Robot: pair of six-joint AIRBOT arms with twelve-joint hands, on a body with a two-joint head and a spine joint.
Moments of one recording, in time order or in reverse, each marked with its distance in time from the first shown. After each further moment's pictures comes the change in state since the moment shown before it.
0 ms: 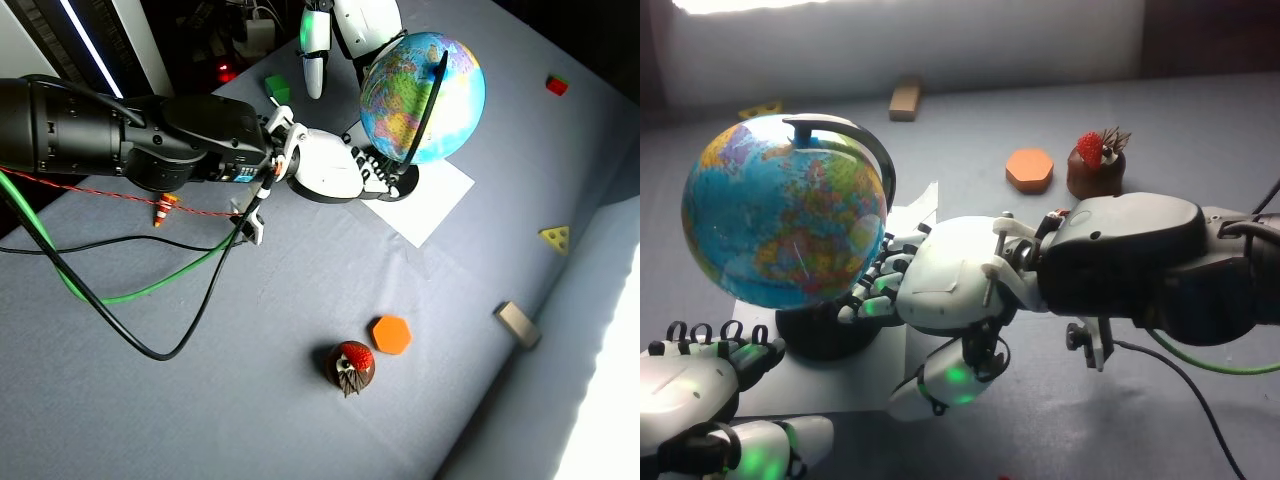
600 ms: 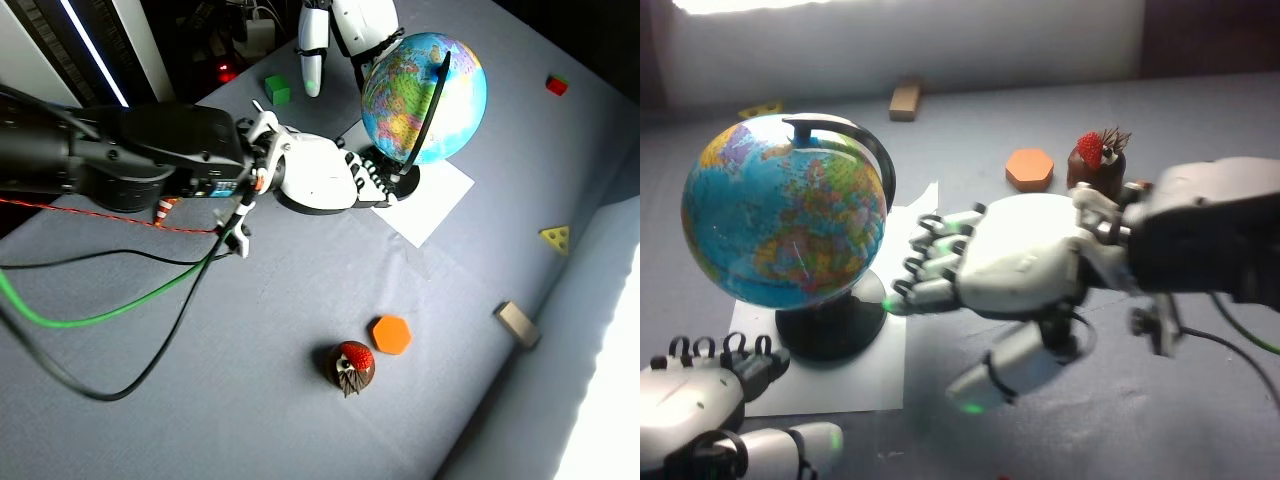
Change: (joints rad) left arm -0.014 0.000 -0.041 -0.067 -0.025 -0.006; right arm 0.009 0.194 -0.105 -0.008 -0.127 0.008
